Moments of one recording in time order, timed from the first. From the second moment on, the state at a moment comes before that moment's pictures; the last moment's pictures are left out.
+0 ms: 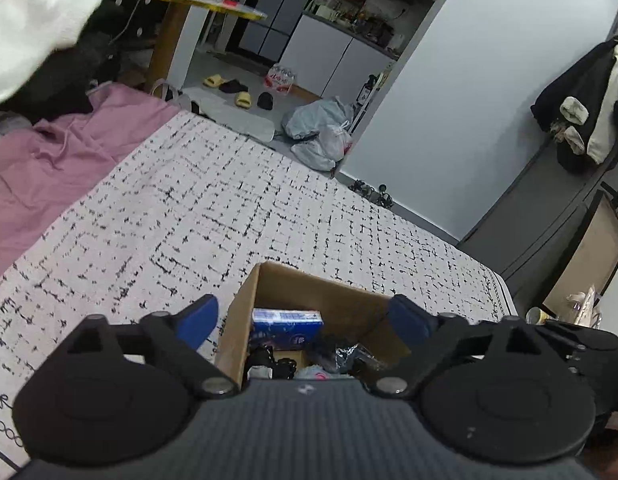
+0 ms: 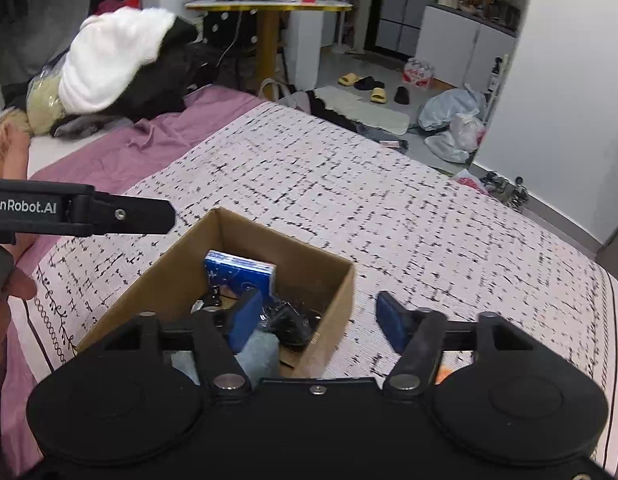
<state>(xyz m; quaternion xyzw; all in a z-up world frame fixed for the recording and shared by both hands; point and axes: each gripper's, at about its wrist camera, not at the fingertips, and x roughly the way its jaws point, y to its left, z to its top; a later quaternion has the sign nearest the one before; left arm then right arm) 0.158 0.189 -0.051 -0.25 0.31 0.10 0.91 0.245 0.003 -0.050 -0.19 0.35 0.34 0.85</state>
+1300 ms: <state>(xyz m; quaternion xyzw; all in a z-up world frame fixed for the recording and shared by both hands) 0.193 0.022 -0.036 -0.11 0.33 0.07 0.94 0.273 -0.211 -0.077 0.03 0.34 0.27 0.90</state>
